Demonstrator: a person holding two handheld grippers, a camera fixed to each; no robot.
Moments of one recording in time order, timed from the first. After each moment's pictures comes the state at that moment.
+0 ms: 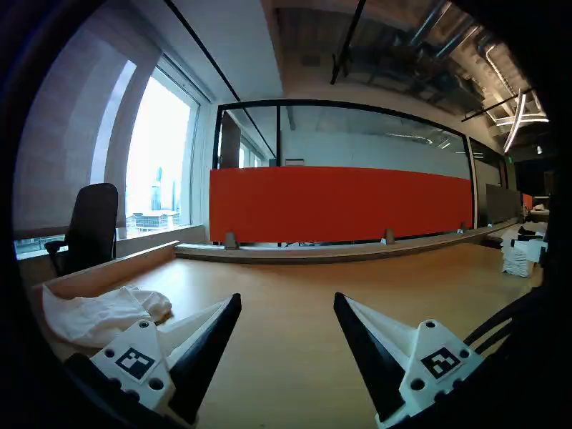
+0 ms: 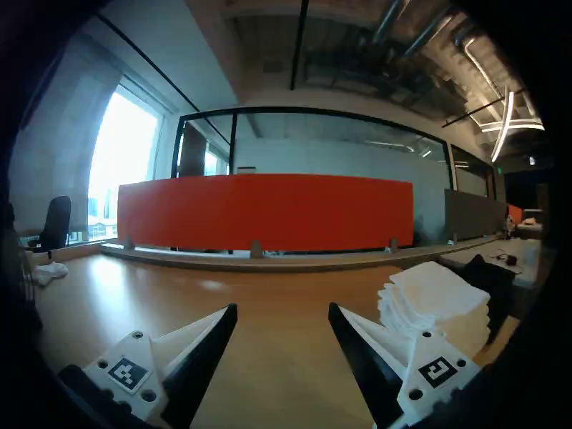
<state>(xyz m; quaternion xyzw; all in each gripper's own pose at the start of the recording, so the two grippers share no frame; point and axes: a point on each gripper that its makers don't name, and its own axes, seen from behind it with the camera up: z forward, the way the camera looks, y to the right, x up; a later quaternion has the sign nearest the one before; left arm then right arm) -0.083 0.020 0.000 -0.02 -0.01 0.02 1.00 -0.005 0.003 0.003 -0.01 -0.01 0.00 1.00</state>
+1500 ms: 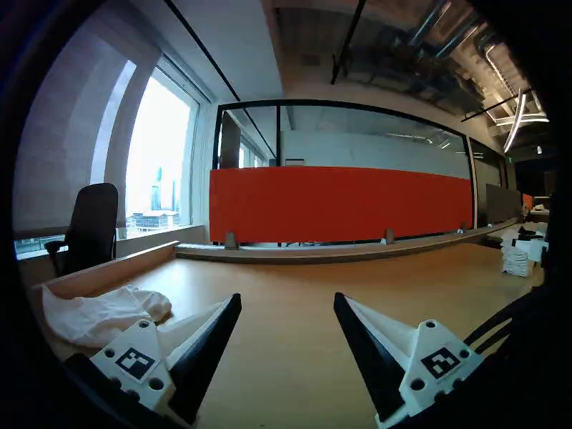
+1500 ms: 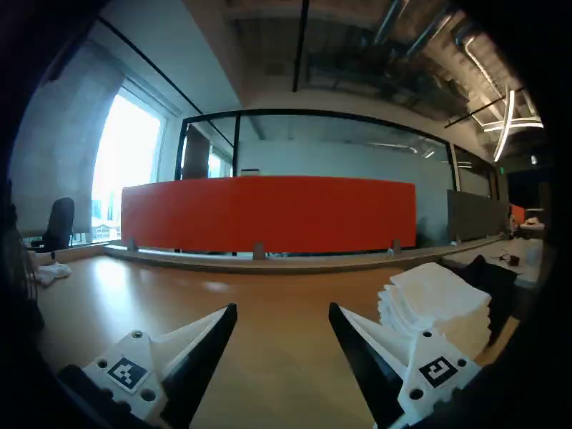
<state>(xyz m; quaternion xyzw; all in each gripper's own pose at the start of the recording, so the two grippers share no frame) -0.082 0.020 0.000 -0.02 -0.01 0.02 1.00 -0.004 0.006 -0.001 0.00 0.00 0.00 1.00</state>
